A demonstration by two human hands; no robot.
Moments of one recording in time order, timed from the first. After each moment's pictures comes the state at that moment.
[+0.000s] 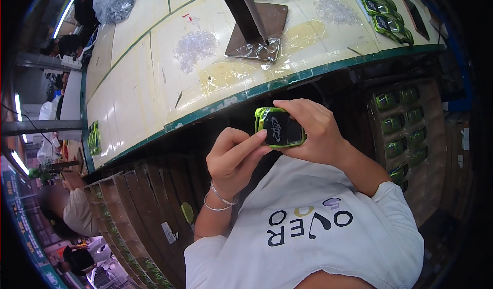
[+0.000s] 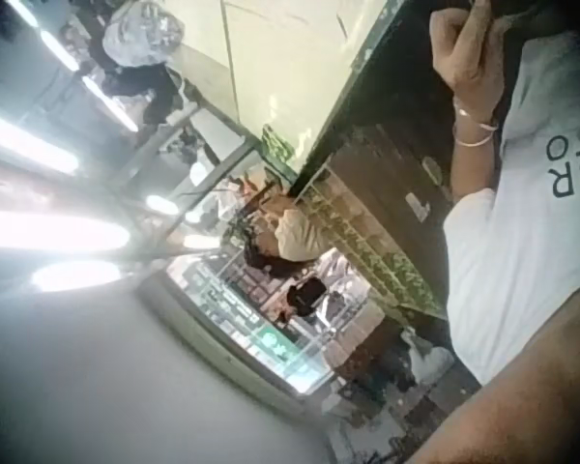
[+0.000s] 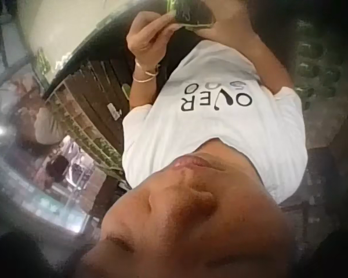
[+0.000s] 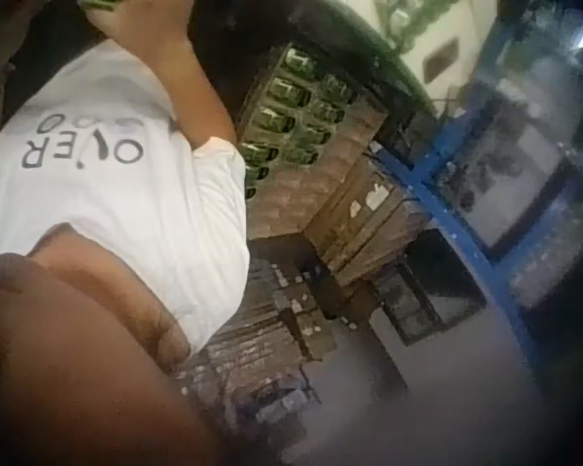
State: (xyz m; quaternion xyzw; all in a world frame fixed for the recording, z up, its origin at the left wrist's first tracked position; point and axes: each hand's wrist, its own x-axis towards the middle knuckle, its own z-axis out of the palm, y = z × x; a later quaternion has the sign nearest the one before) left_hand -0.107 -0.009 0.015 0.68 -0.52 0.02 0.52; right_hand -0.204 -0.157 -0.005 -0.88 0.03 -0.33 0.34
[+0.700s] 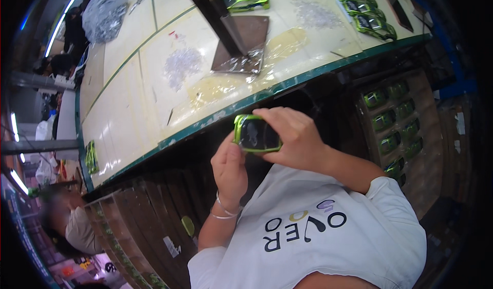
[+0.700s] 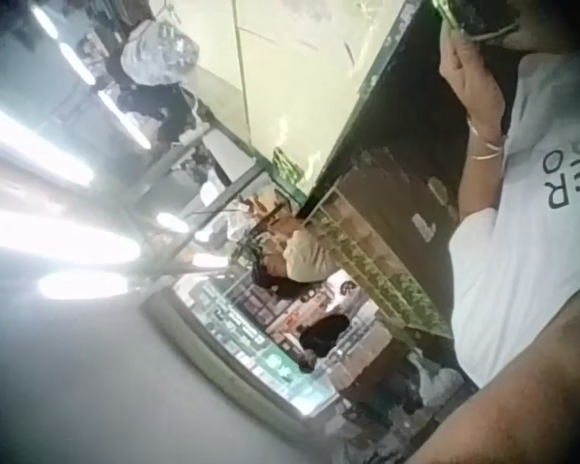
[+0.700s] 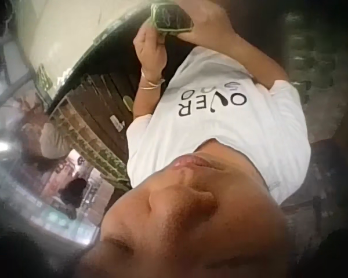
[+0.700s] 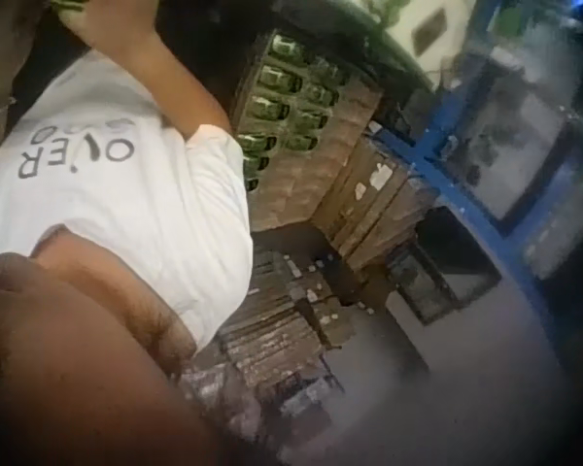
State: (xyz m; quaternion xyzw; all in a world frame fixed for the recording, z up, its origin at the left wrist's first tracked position) left_hand -0.120 -0.011 -0.020 0.55 -0.19 -0.31 0.75; right_hand -0.198 -0.149 -0.008 -0.88 0.08 -0.31 0.34
